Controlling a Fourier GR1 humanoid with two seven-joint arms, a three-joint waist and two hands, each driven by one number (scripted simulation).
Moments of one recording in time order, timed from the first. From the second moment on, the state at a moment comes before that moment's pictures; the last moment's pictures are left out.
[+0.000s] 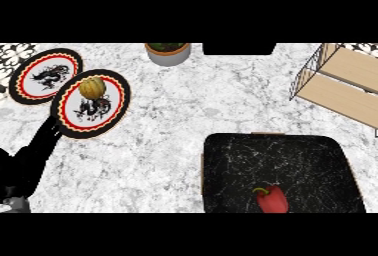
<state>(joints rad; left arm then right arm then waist) 0.02 0.25 0.24 -1.45 0.02 -0.13 0.12 -0.90 -0.88 -0.60 -0.79 0.44 0.13 0.23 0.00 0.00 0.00</state>
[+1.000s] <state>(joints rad) 0.05 0.25 0.28 -1.44 0.03 -0.13 0.10 -0.46 -1.40 -1.18 -0.76 0.15 0.61 0.28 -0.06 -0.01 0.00</state>
